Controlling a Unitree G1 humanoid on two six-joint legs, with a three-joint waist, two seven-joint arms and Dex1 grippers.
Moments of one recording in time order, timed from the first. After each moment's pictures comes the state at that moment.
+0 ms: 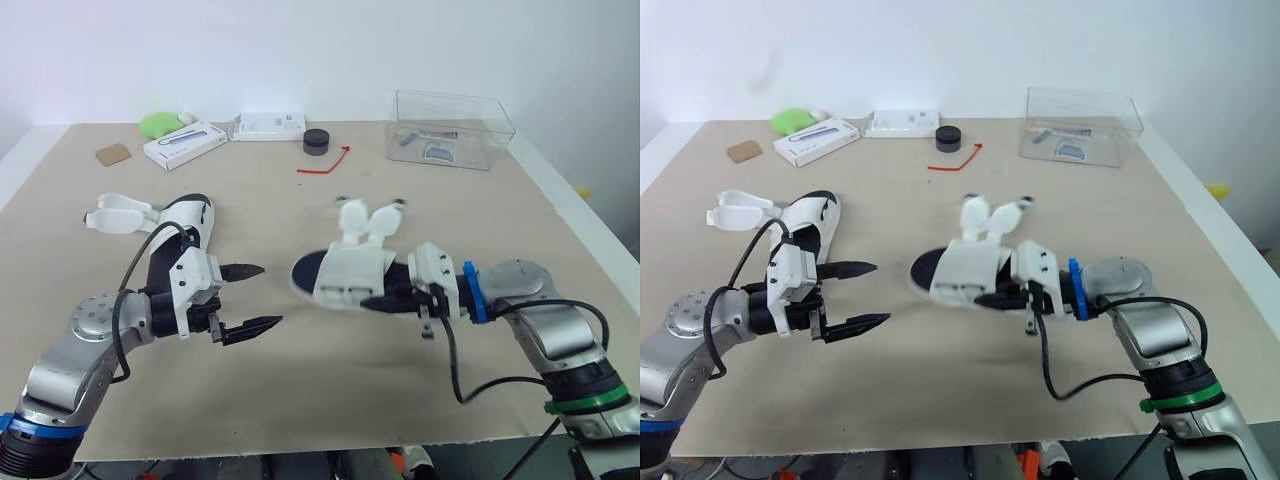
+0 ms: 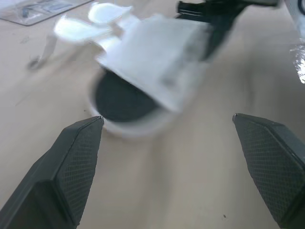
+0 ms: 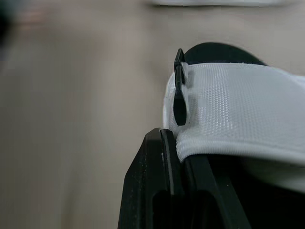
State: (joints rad) left arm -0.15 0.71 0.04 -0.42 -0.53 0.40 -0.99; right arm -0.43 -0.77 0.21 -0.18 0.37 0.32 1.33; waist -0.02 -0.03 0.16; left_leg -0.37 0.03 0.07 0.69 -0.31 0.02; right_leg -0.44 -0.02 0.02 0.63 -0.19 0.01
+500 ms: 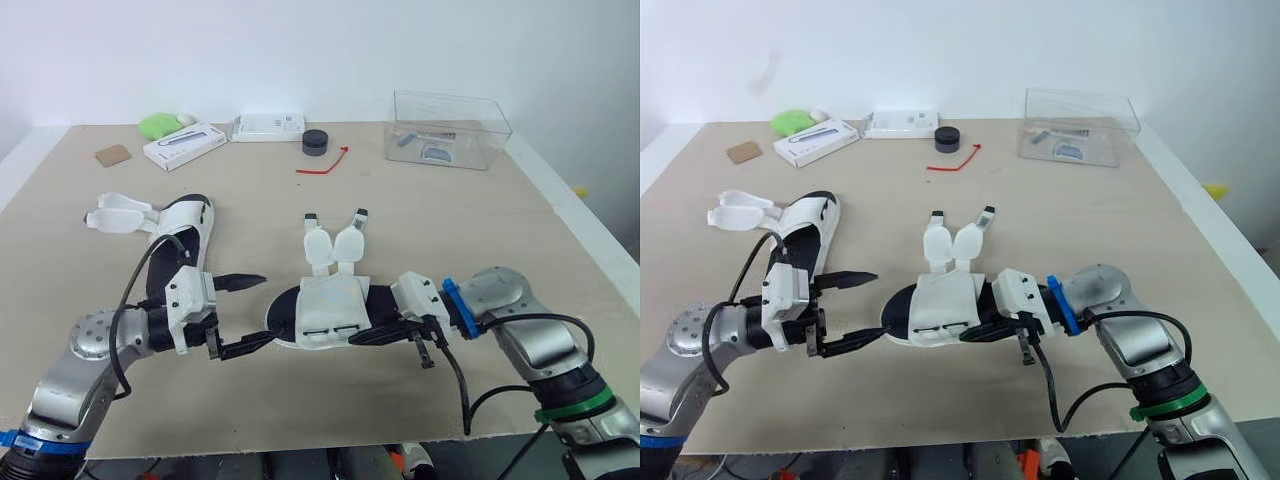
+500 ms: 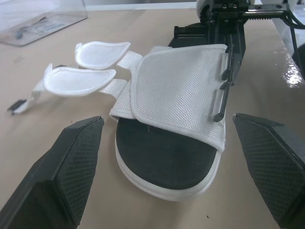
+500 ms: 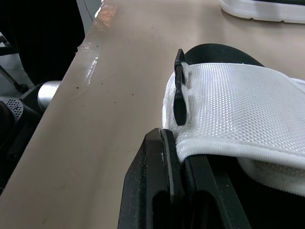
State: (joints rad) left arm -0.06 0.65 0.04 -0.40 -0.51 0.23 -1.01; right arm -0.43 -0.72 0.26 -0.15 0.33 0.24 1.40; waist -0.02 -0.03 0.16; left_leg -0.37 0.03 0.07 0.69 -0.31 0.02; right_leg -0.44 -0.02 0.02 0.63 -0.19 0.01
